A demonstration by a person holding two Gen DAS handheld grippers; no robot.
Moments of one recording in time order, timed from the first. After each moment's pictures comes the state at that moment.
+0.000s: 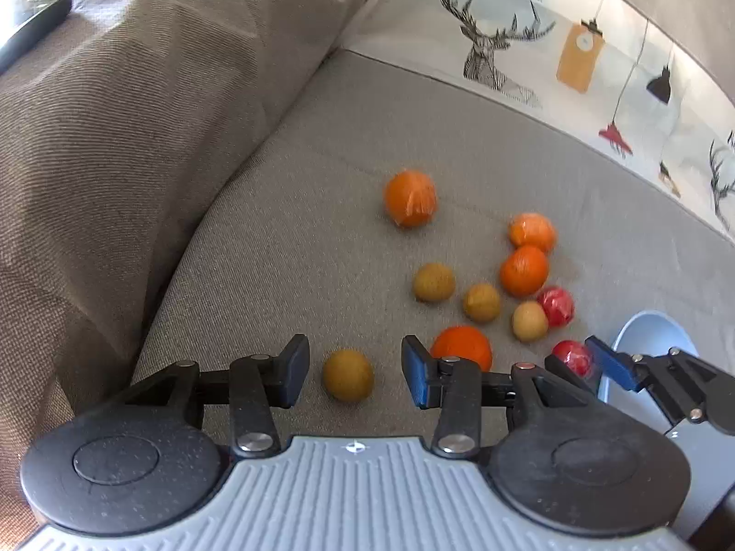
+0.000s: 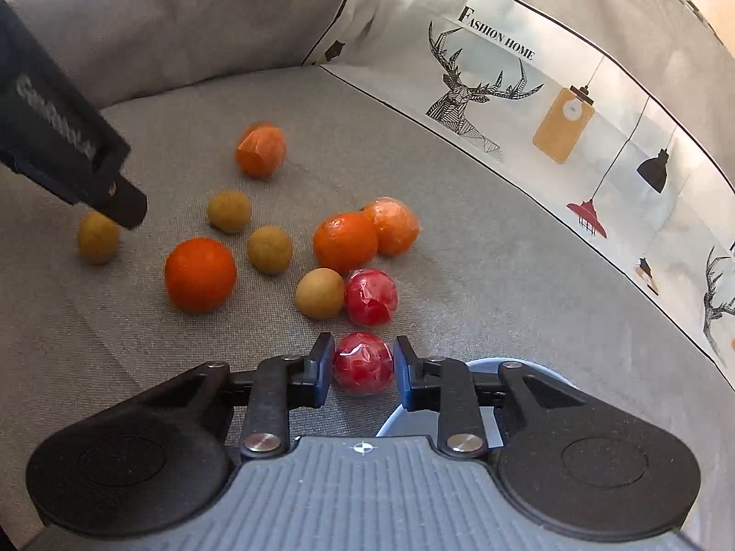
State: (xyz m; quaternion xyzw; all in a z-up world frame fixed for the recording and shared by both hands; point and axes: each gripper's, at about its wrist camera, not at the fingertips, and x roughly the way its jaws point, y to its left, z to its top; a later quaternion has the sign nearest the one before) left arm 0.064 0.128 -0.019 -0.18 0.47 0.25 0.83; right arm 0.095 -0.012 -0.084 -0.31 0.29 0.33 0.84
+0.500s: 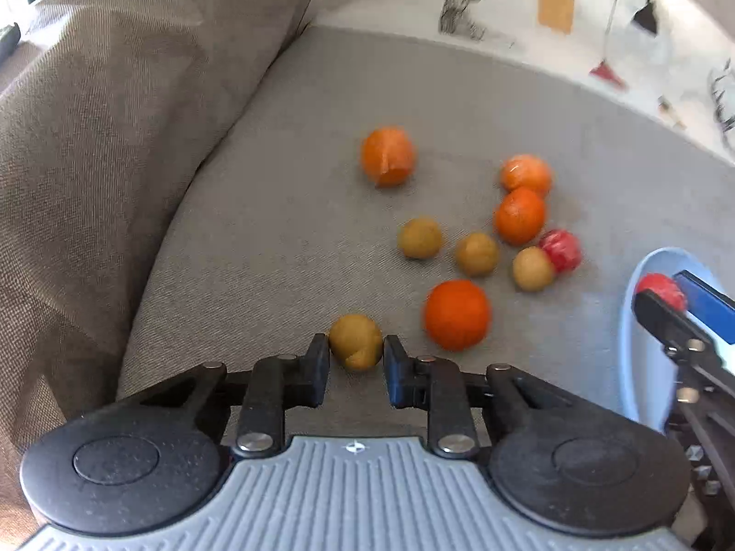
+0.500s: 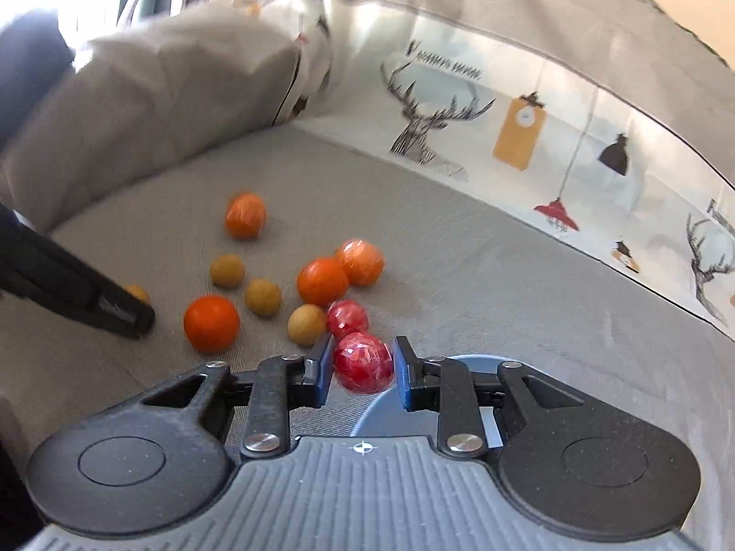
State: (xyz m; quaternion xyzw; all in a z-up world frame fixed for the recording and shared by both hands) left arm 0.070 0.100 -0.026 -0.13 0.49 0.24 0.83; right arm 0.082 -0.052 -0.042 -0.22 0.28 0.33 0.88
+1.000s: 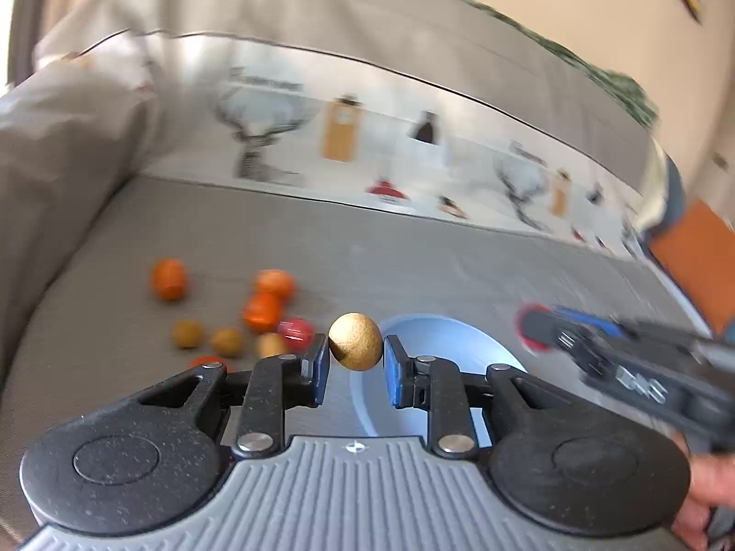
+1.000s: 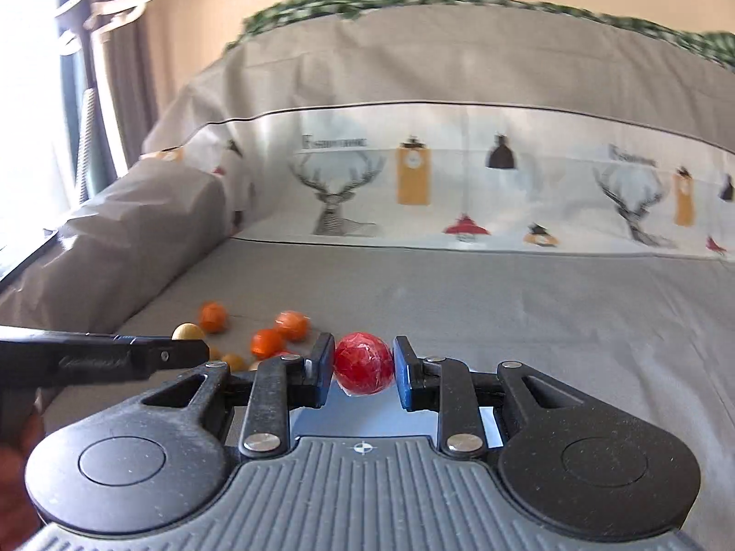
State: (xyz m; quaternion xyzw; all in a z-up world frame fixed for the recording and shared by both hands) left arm 0.032 -0.009 0.034 -0.12 0.30 0.05 0.94; right arm 0.068 -0.187 0.018 -0.04 0.25 0.29 0.92
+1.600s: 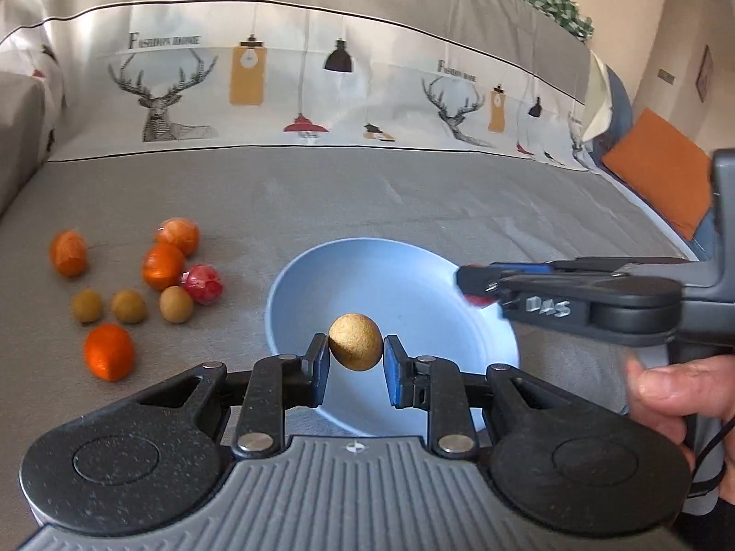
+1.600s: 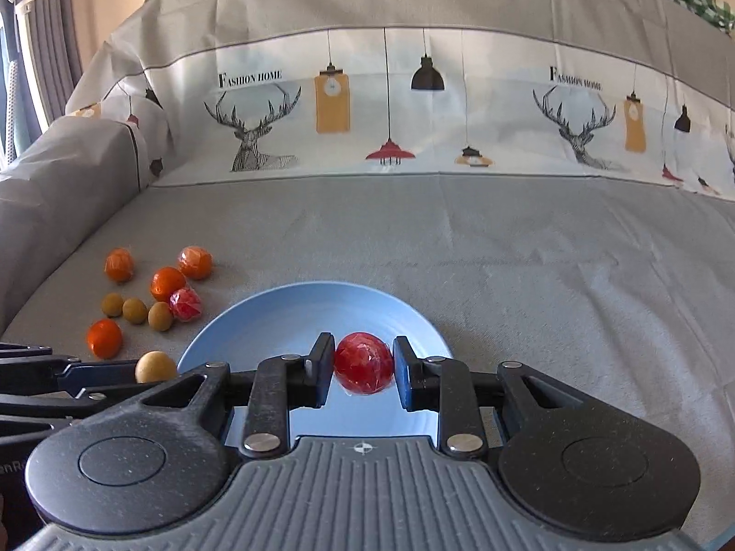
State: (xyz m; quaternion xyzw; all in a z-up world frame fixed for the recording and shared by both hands) left arm 0.060 -0.047 -0.025 -0.07 0.35 -0.04 0.93; right arm 0.108 -0.212 -0.030 -0.05 0.32 0.23 0.92
